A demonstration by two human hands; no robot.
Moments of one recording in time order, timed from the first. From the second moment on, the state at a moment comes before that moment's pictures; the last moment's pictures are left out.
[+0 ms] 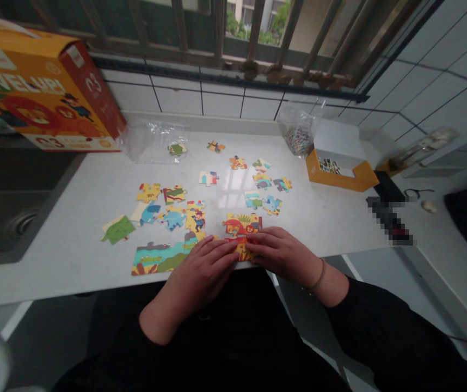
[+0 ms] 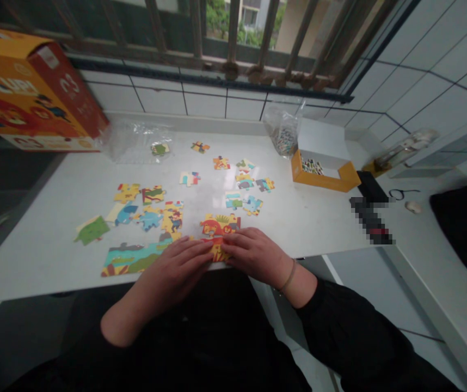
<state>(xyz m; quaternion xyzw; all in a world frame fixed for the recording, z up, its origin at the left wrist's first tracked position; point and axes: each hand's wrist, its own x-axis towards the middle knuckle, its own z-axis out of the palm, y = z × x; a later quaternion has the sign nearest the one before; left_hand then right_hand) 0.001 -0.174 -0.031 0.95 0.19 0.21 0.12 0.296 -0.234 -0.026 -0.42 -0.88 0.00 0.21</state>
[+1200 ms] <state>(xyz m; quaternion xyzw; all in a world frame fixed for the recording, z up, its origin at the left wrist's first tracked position) 0.015 -0.179 -0.034 0.96 0.20 0.20 0.08 0.269 -0.127 0.039 -0.58 -0.79 0.19 0.04</state>
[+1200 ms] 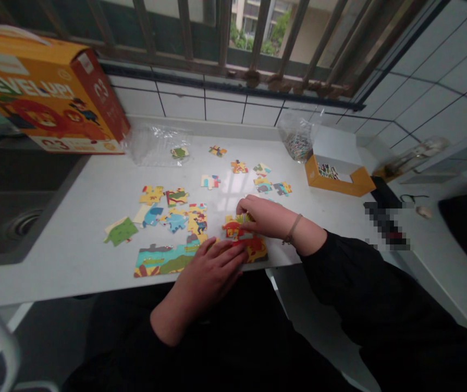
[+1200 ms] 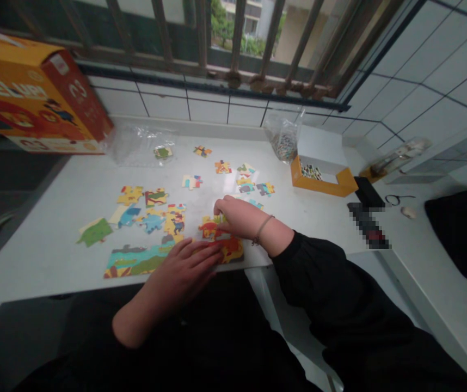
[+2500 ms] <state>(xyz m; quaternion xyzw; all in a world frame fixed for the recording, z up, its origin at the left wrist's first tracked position) 0.015 -0.181 -0.033 0.95 0.23 0.18 0.07 0.289 -0.117 0.012 -0.54 -0.80 0.23 0.11</state>
